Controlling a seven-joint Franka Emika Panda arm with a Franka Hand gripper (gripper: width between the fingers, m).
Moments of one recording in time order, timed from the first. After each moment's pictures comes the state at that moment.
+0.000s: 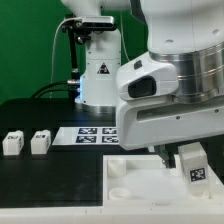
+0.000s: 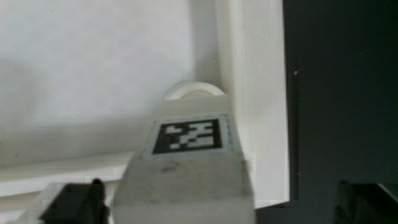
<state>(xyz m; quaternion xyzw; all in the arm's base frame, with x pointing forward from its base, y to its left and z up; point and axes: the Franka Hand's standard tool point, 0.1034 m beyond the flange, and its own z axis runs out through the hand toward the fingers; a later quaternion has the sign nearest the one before) 0.635 0.107 0.084 -0.99 0.04 0.08 0.10</state>
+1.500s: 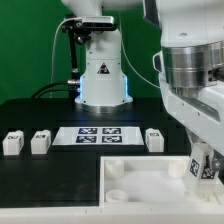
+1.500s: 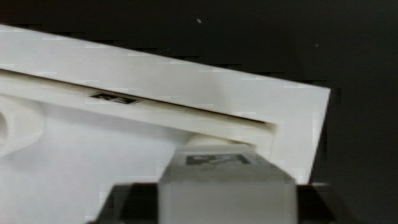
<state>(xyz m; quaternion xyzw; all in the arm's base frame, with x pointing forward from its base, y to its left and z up) 0.626 0.124 0.080 -0.79 0.61 0.07 0.06</state>
